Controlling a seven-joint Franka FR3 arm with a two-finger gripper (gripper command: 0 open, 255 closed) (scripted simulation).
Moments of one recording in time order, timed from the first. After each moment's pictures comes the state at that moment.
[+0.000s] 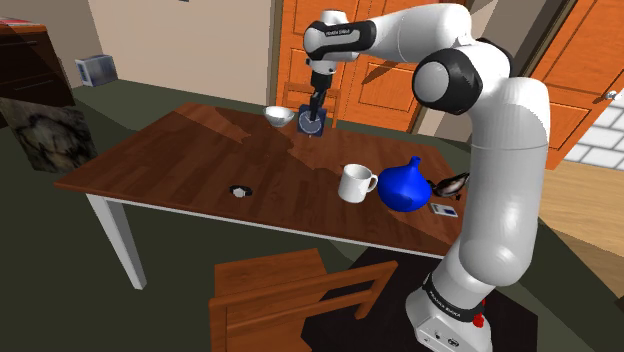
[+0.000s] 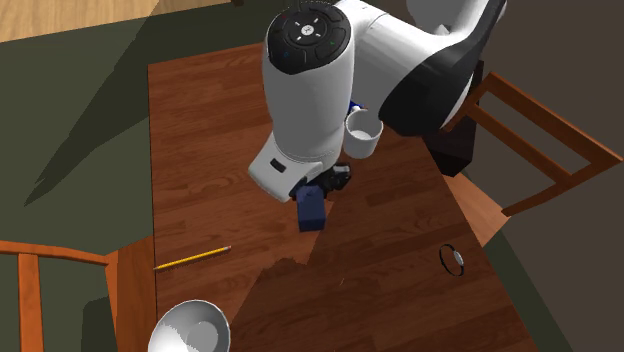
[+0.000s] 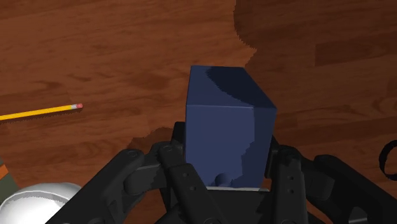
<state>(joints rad) -0.05 0.42 -0.29 -1.40 0.12 1.82 -0.77</state>
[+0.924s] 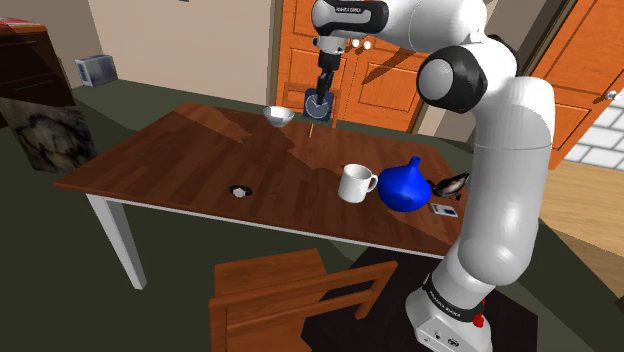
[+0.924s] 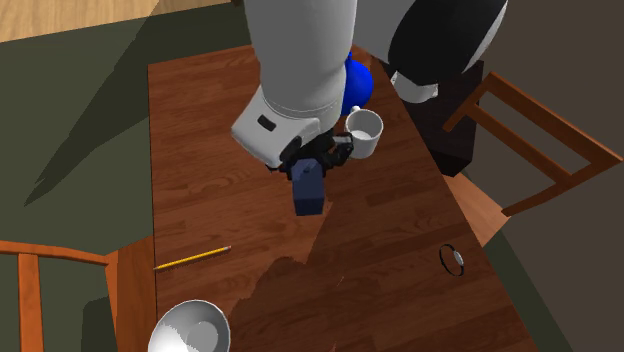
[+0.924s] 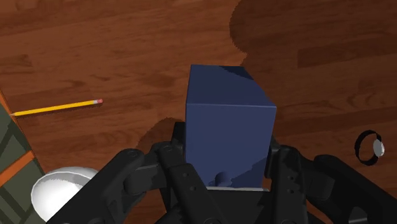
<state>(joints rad) -0.07 0.40 -0.30 -1.27 0.12 1.67 -0.79</state>
